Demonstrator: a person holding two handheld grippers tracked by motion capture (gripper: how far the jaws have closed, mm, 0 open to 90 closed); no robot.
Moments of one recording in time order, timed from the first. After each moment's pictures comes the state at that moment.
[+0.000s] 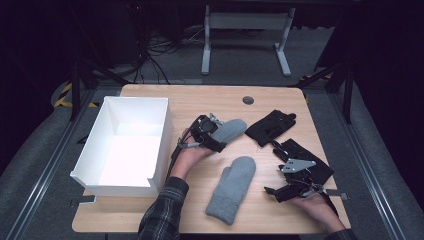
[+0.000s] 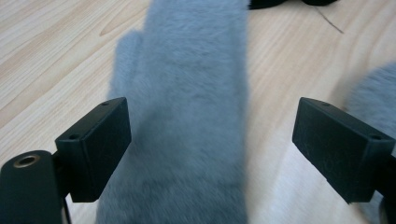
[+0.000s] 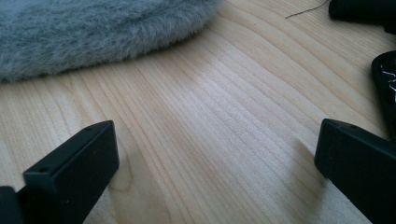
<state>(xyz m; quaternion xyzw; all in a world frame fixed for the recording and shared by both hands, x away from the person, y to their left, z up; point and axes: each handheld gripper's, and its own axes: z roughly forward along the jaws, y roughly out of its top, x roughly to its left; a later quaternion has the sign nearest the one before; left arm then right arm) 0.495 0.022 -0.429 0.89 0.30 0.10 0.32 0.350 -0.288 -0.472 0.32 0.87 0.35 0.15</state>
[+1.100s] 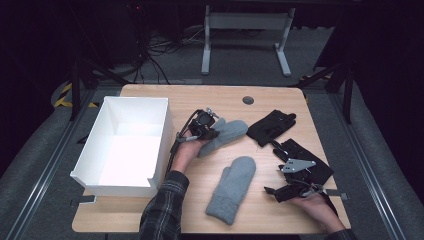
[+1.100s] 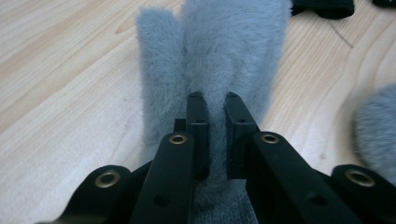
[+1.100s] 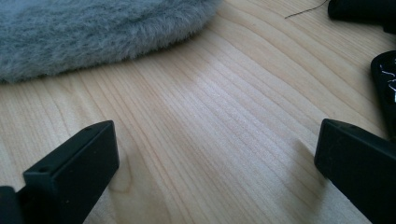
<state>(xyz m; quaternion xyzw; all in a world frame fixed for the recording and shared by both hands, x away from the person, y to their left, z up) 0.504 0.031 -0.416 0.88 0.33 0.07 0.33 0.349 -0.288 -0.472 0.32 0.87 0.35 0.15</state>
